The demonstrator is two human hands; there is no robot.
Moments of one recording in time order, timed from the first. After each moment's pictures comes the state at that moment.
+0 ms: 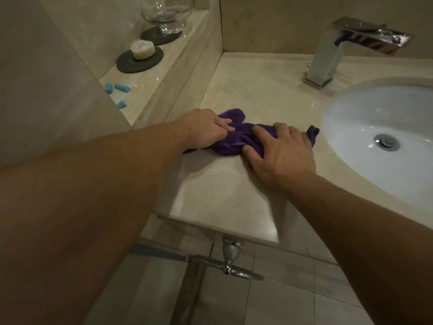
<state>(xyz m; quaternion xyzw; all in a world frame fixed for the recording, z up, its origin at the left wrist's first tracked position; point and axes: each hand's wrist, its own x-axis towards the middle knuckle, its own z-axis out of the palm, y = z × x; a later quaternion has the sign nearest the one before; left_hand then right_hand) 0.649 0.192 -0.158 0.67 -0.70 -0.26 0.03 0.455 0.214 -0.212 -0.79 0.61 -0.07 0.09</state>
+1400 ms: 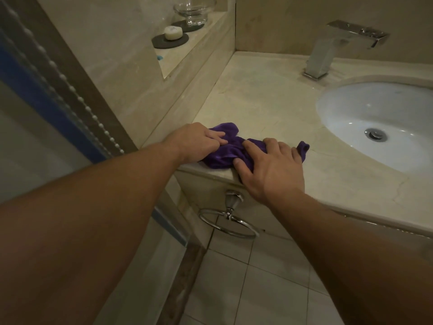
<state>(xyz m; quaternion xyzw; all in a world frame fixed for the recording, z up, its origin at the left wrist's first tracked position) 0.646 0.327 -0.178 0.70 -0.63 -0.30 0.16 0.455 0.342 -0.215 -0.80 0.59 -0.08 0.08</state>
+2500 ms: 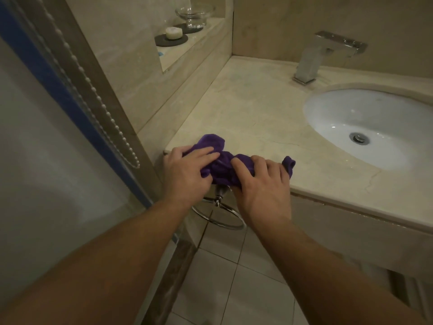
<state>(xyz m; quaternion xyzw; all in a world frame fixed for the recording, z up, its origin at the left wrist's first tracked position) 0.608 0.416 -0.248 0.73 -0.63 0.01 0.27 0.434 0.402 -0.250 -0.83 0.54 -0.18 -0.02</state>
